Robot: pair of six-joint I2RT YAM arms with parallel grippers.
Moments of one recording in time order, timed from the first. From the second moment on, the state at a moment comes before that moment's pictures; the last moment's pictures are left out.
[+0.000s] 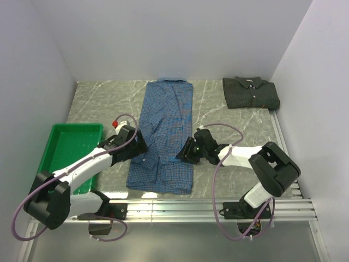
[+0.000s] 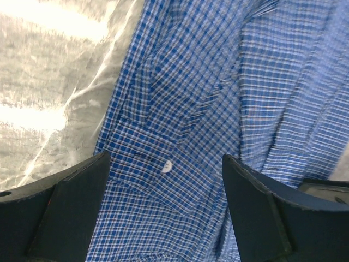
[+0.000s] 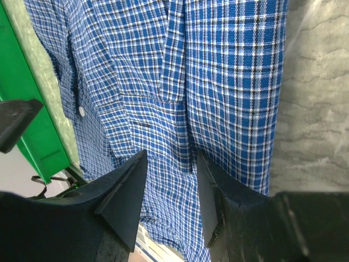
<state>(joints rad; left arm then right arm) -0.51 1.19 0.66 -0.39 -0.20 -0.84 0.67 1.55 0.62 0.14 -0.21 1.04</state>
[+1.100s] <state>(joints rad) -0.52 1.25 0.64 -0.38 -0.20 -0.89 0.66 1.43 0.61 0.04 -0.26 0.98</state>
